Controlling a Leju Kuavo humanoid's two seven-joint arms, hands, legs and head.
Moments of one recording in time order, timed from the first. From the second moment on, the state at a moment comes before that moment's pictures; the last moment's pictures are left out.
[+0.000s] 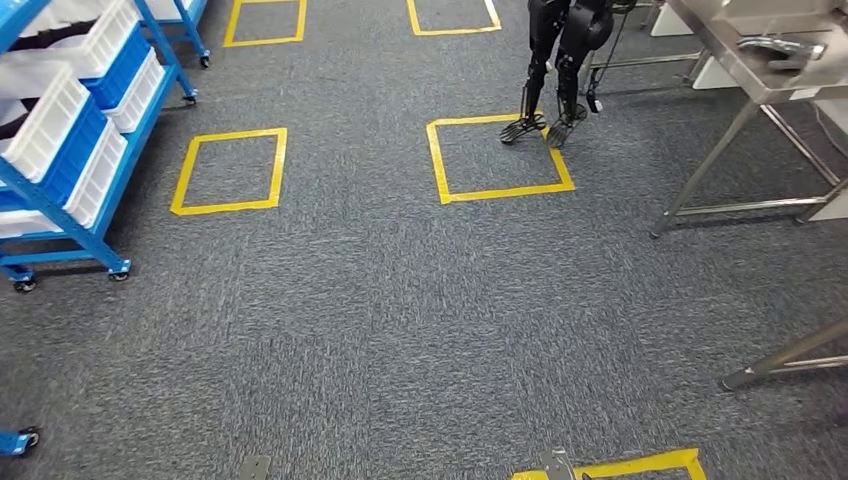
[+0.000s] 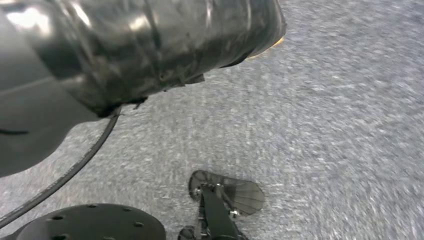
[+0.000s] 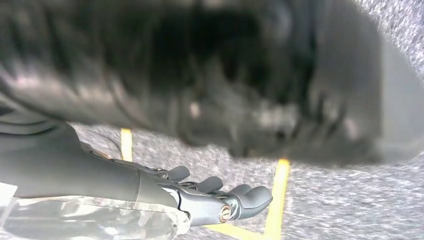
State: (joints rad) left arm -0.08 -0.06 -0.66 -0.26 0.68 0.53 -0.29; right arm -0.16 0.10 -0.77 -0.16 0.91 -0.38 -0.22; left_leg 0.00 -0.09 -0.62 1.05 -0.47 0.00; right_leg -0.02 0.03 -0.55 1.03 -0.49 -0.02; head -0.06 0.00
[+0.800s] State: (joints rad) left arm -0.09 -0.07 -0.66 -0.26 0.70 0.58 -0.27; right arm -0.13 0.11 -0.75 -0.16 0.99 -0.32 -0.23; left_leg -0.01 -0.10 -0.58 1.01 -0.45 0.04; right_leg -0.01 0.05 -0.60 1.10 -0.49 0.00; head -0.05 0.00
